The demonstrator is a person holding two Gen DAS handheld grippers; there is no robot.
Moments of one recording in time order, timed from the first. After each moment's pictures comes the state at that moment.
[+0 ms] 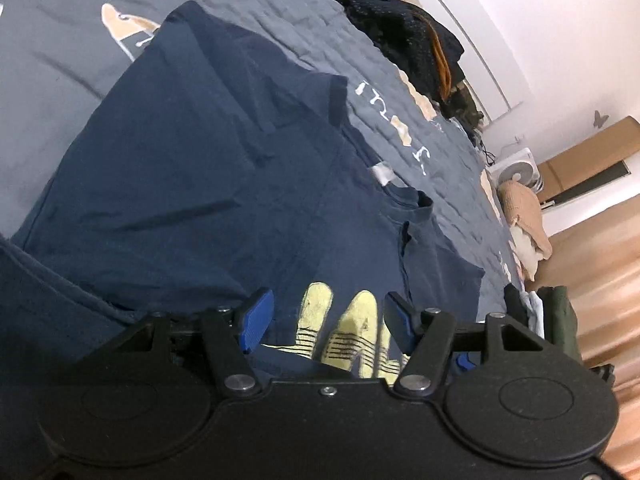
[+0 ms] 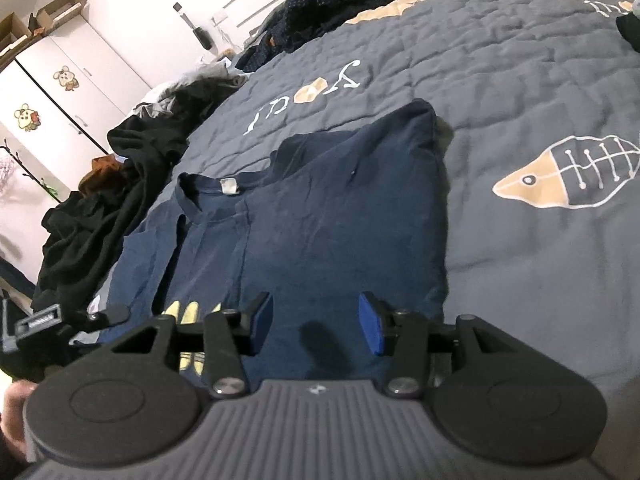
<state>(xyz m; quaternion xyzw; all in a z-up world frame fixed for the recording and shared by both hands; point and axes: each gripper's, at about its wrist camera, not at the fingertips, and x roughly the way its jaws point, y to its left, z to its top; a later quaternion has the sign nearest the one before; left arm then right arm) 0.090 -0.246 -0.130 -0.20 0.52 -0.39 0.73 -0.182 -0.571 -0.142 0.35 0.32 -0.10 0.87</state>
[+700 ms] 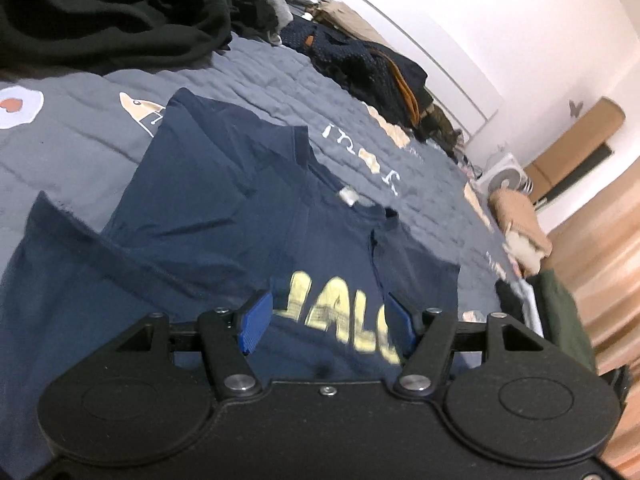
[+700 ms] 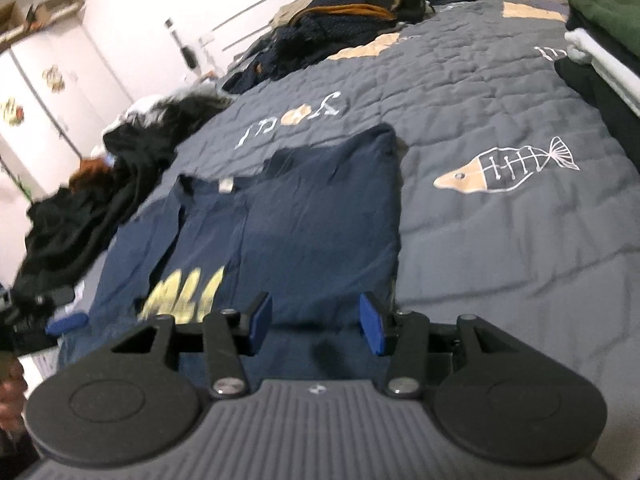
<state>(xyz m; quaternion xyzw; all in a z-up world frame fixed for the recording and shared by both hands) 0.024 -0.201 -0.079 -0.16 0.44 -0.40 0.79 -0.245 -0.517 -0.111 0.29 0.30 -0.17 0.89</state>
